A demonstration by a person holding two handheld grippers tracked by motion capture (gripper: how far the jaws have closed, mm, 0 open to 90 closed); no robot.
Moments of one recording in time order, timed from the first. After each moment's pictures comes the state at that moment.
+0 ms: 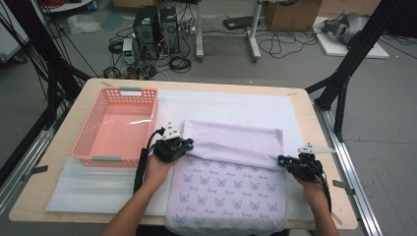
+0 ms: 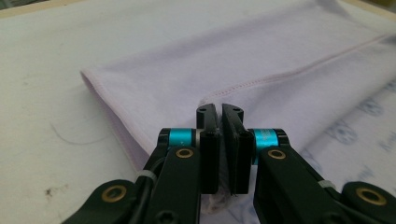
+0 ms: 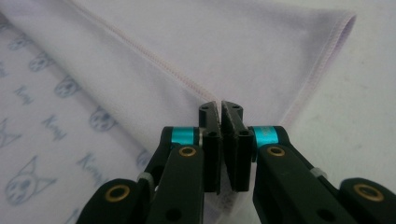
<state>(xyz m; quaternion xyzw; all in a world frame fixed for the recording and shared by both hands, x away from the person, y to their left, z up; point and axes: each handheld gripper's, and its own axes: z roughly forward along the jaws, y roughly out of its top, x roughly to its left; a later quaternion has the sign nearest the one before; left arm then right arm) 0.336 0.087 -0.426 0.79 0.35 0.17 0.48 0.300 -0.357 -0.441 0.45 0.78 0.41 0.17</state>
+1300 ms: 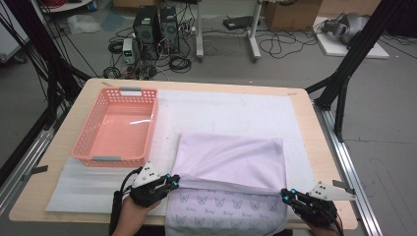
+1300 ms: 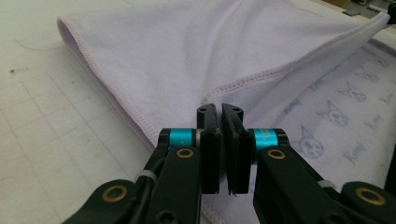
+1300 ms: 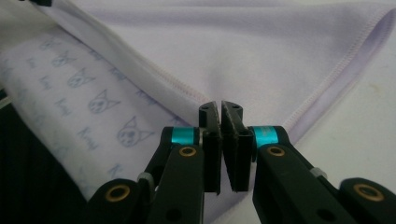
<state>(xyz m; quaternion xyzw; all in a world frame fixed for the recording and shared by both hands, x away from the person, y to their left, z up) 0.228 0.128 -0.437 0.78 0.34 0.13 0.50 0.180 -0.345 -0.425 0.40 0.78 0.45 0.17</state>
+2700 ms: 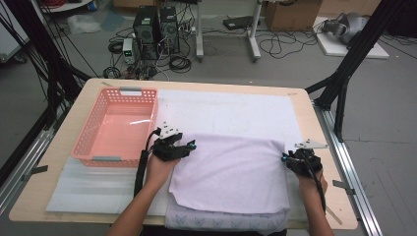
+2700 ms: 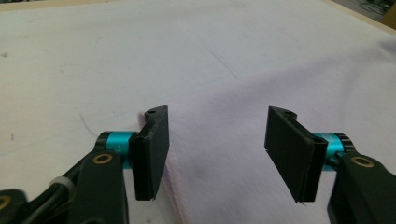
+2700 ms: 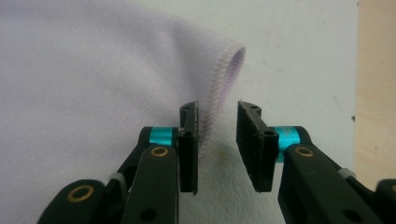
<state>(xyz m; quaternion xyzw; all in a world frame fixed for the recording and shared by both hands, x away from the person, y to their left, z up) 0.359 0.086 -0.438 0.73 0.44 0.19 0.48 0.317 -0.356 -0.442 0.53 0.75 0.32 0.24</state>
